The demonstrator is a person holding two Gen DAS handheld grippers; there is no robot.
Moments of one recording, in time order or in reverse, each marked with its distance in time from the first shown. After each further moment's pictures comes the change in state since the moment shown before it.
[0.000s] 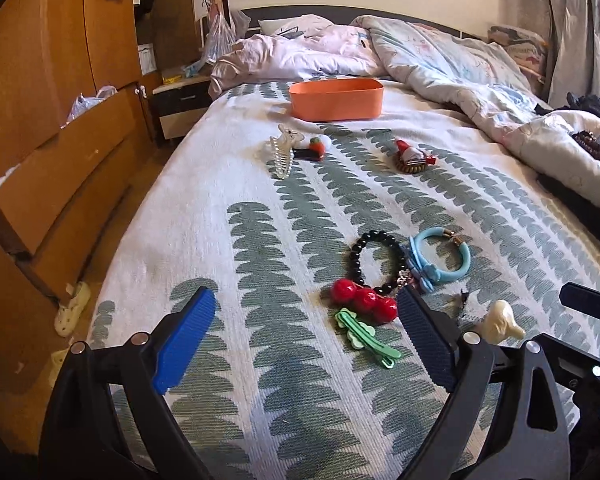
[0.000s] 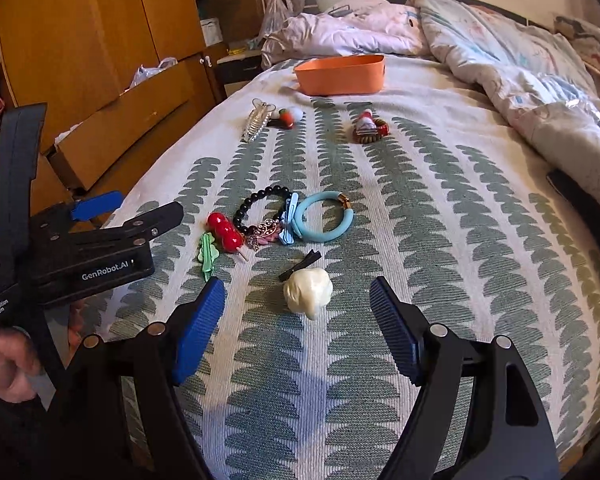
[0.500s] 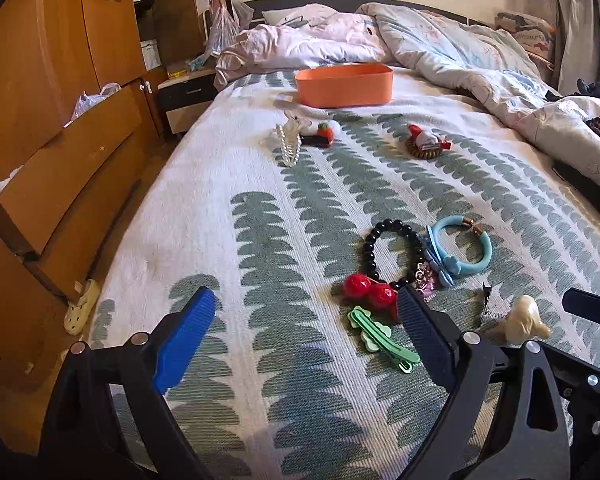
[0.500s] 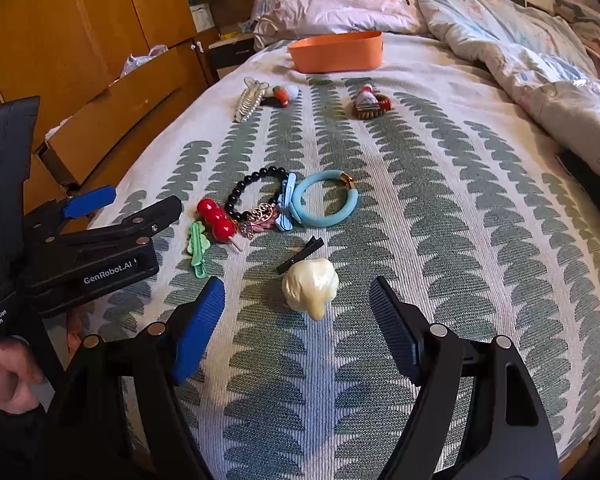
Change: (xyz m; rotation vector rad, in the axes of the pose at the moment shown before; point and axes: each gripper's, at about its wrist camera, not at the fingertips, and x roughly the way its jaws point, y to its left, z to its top) left arm 0.019 -0.005 -0.007 0.015 0.040 0.034; right arm 0.025 -0.002 0.002 0.026 0.068 -0.009
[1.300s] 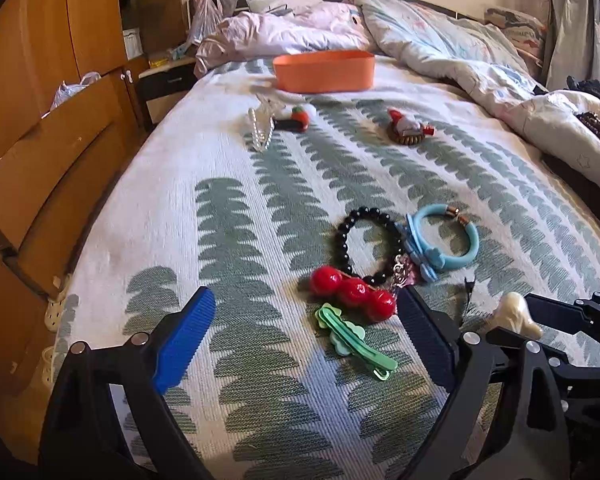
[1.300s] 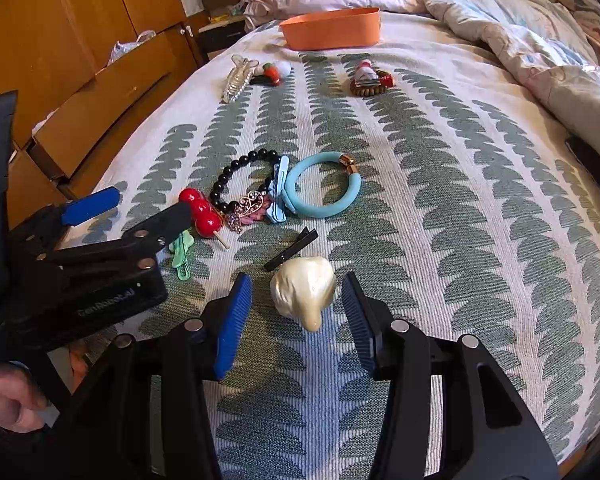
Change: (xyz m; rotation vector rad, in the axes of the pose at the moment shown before) left arm 0.017 -0.011 -0.002 0.005 0.038 -0.064; right arm 0.028 -0.001 0.004 0.018 0.068 -0.016
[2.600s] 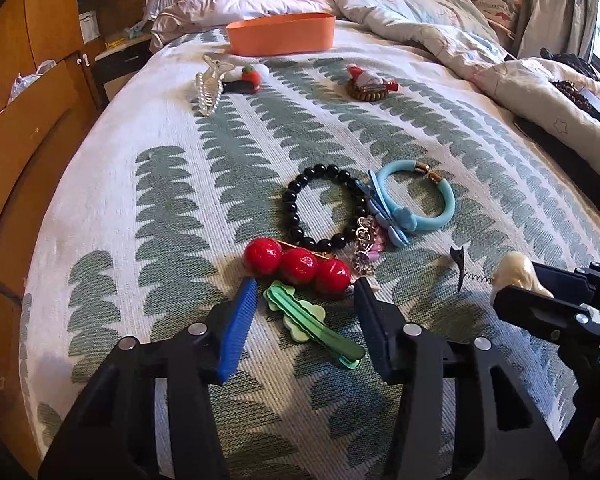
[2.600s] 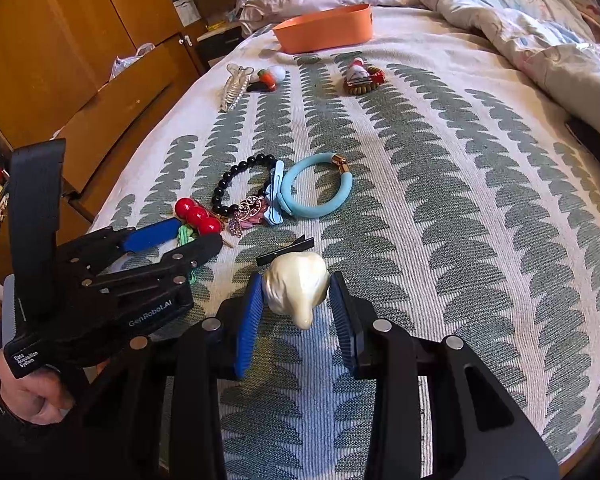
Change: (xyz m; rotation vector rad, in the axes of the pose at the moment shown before) left arm 0.022 -0.014 -0.007 0.061 0.112 -0.138; right arm -0.011 -0.016 0.000 0.061 -0.005 0.057
